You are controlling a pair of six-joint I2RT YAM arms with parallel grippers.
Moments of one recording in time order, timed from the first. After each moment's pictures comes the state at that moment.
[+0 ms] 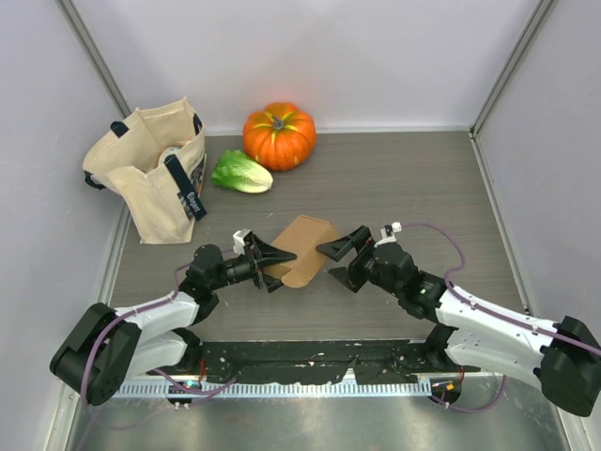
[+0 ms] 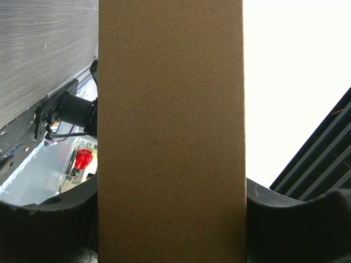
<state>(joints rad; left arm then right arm) -0.54 1.13 0.20 0.84 0.68 -1.92 0.84 0.90 0.44 0.02 0.10 1.48</state>
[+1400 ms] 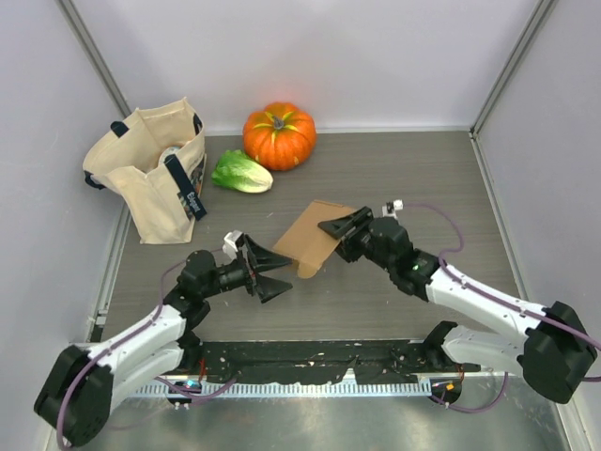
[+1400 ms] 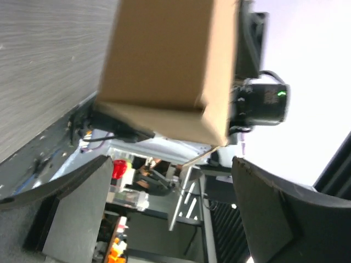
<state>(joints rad) -0.54 0.92 0.17 0.66 0.65 -1.78 0.76 1.07 0.53 0.19 0.10 1.57</state>
